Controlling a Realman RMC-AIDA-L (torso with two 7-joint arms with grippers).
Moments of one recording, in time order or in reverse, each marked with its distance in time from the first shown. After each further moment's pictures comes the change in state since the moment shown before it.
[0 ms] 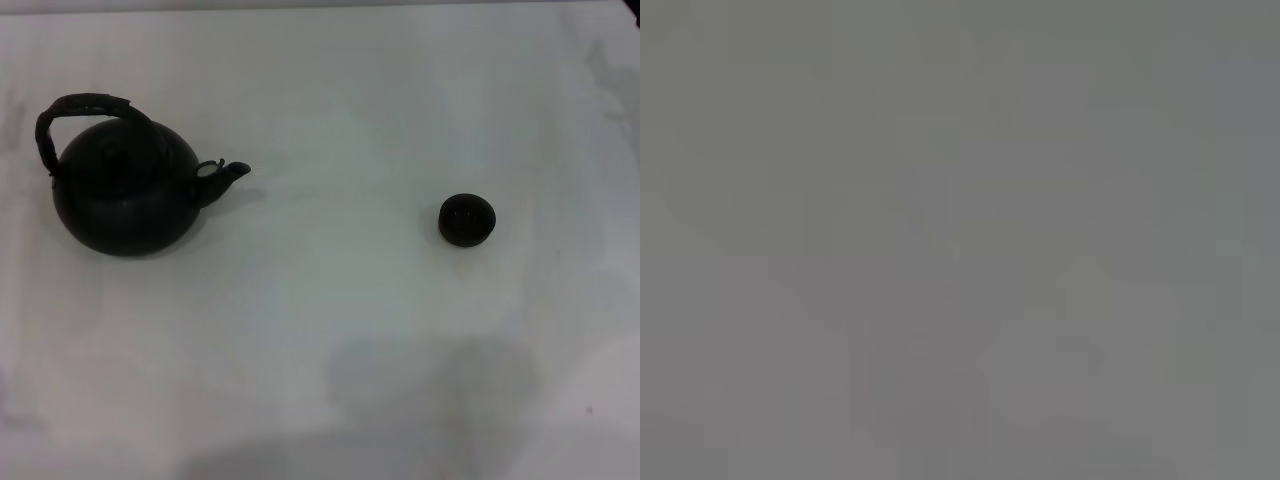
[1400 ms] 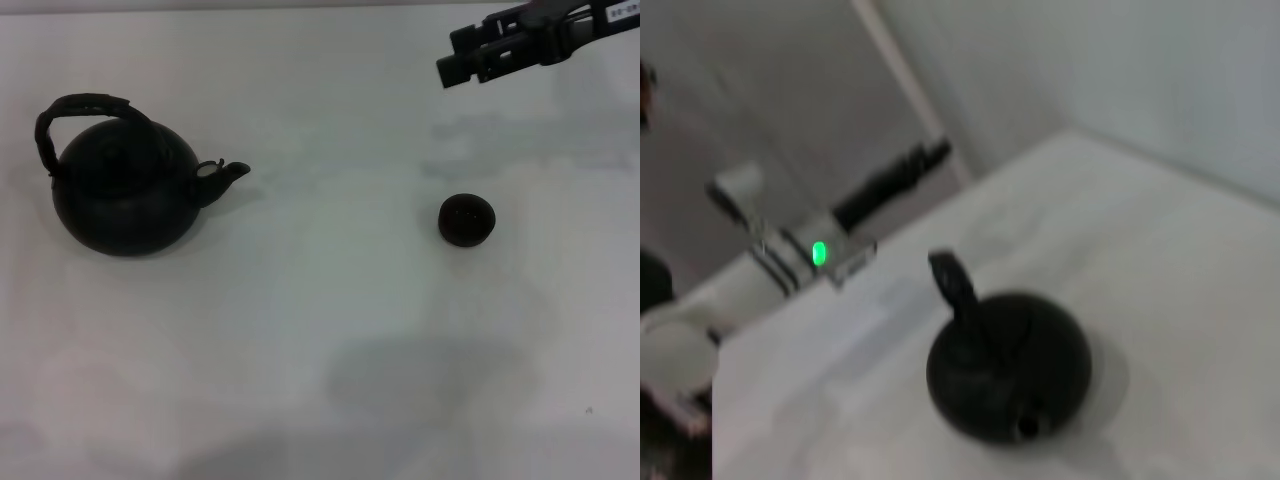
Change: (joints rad) left arm 0.028 0.002 -0.089 -0.009 -0.113 -0.046 0.013; right arm 0.198 -0.355 0.289 -0.378 -2.075 -0.824 1.632
